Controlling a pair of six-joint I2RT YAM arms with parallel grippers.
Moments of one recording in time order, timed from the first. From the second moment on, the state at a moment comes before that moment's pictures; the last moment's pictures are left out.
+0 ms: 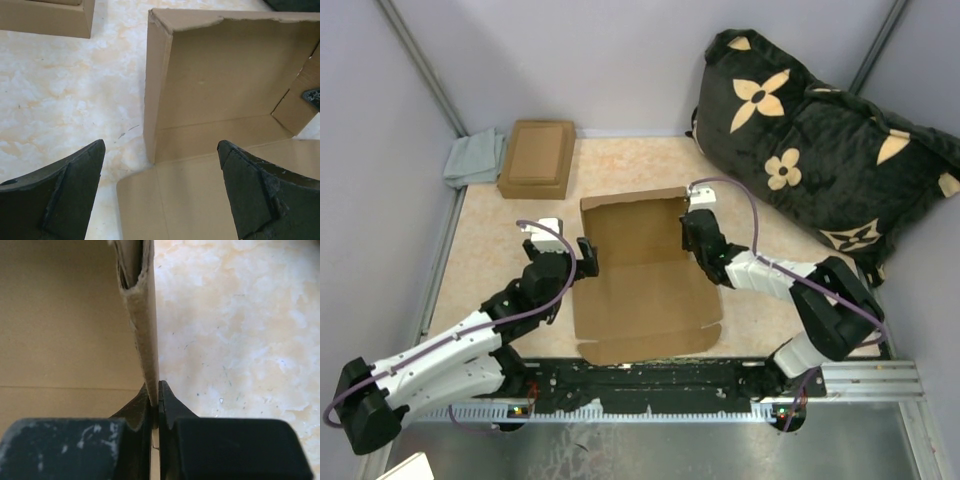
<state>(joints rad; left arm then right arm) -0.86 0.84 0.51 -0.01 -0.69 -0.44 0.64 1.49 0.70 0.27 0.39 0.28</state>
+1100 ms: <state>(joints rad) -0.87 0.77 0.51 -0.14 -0.77 -0.42 0.70 1.38 0.70 0.15 0.55 0.27</state>
